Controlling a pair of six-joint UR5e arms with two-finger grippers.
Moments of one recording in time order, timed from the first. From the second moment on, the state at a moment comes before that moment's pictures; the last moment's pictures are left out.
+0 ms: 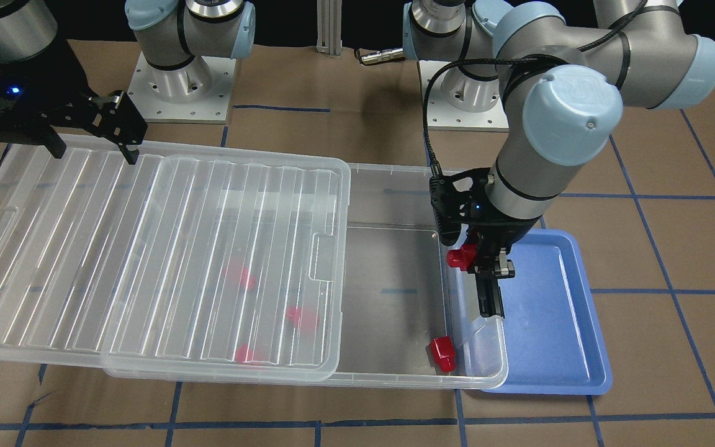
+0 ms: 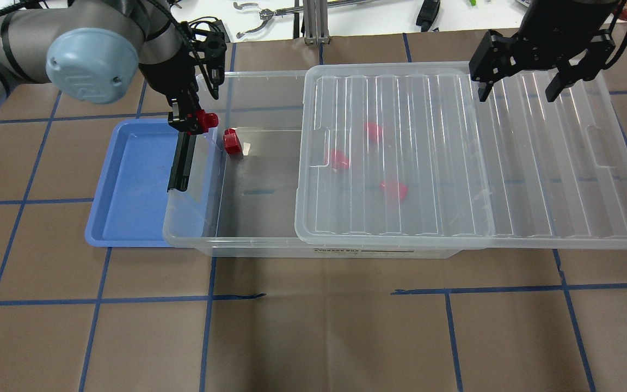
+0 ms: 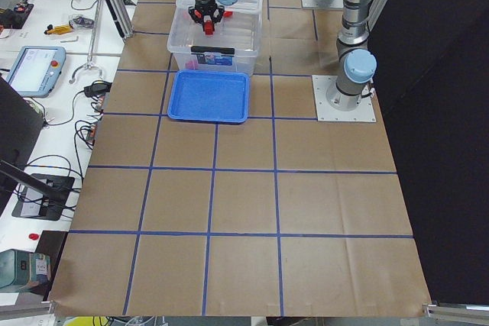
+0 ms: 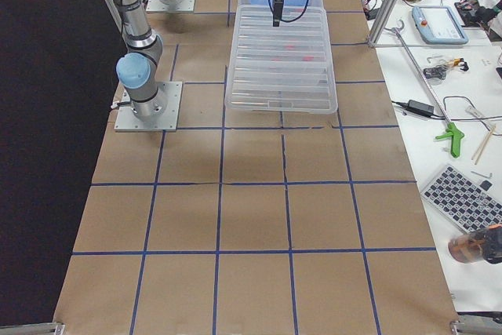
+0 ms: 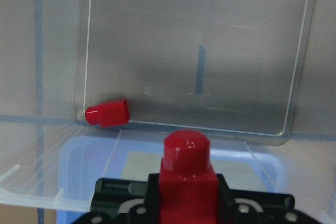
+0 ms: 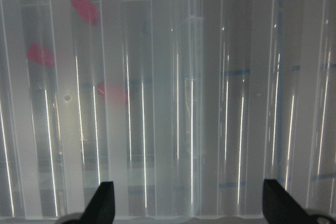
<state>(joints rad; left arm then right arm) -1.56 -1.84 -1.50 -1.39 1.58 1.51 1.46 -1.54 1.45 -1.49 -1.59 -0.06</state>
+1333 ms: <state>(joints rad) -1.31 -1.94 -1.86 -0.94 1.58 1.79 0.91 -1.43 1.67 -1.81 -1.66 -0.59</state>
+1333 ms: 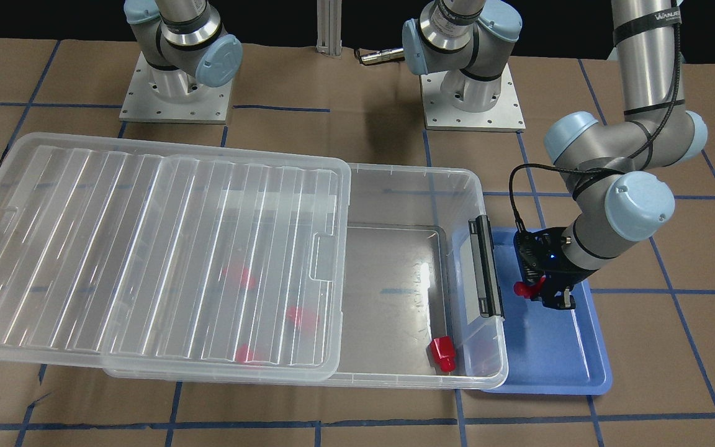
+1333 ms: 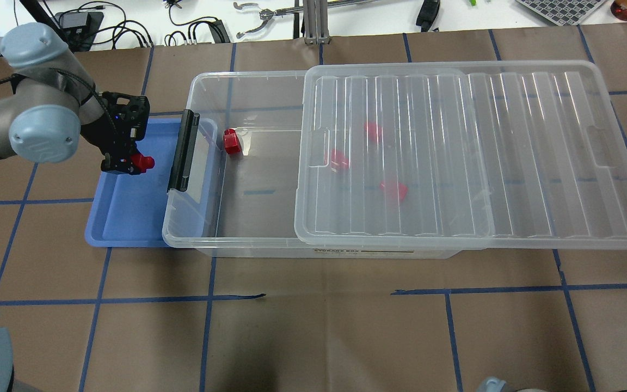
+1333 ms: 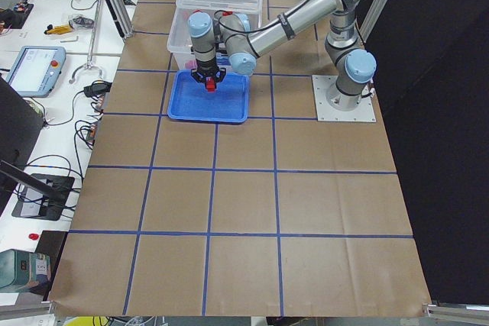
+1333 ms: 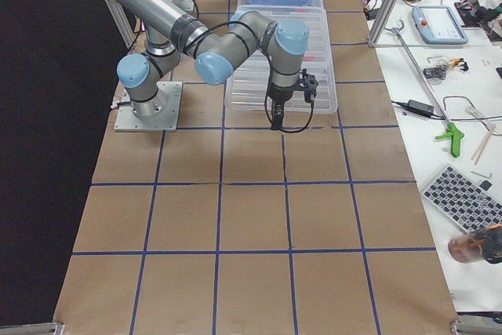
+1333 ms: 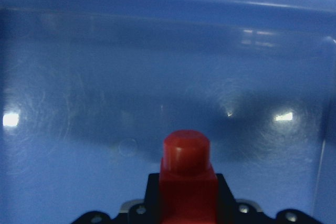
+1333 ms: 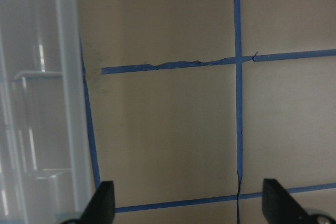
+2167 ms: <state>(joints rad) -1.31 -1.94 -1.85 -0.96 1.59 1.77 0.89 -1.46 1.80 -1.88 -1.68 -0.52</state>
